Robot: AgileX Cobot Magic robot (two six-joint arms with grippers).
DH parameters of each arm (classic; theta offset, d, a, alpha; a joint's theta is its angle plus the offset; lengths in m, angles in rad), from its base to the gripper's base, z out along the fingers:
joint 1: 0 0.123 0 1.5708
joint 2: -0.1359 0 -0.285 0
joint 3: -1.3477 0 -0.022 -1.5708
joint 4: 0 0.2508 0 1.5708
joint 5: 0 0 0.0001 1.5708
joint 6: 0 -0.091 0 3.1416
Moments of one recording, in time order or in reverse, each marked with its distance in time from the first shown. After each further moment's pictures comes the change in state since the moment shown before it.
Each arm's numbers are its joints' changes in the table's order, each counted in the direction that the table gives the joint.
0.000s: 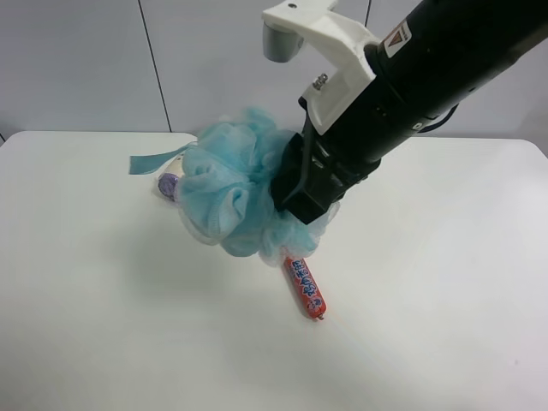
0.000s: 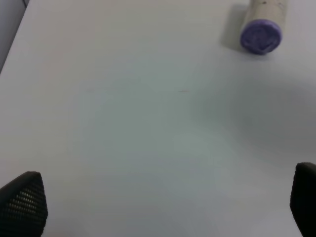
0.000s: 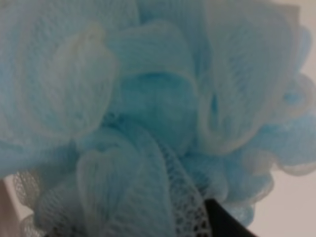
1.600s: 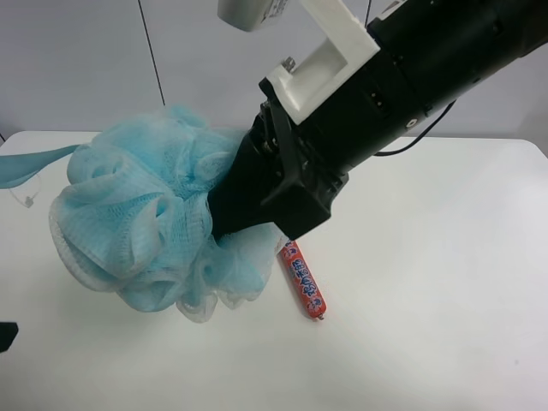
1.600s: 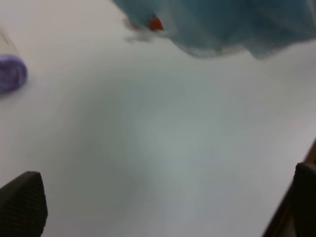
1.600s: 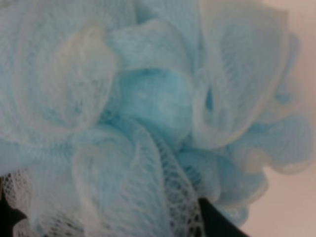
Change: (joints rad) left arm -0.410 -0.505 0.083 -0.365 0.149 -0.624; right arm 0.000 0.000 0.000 0.477 -0.113 0.355
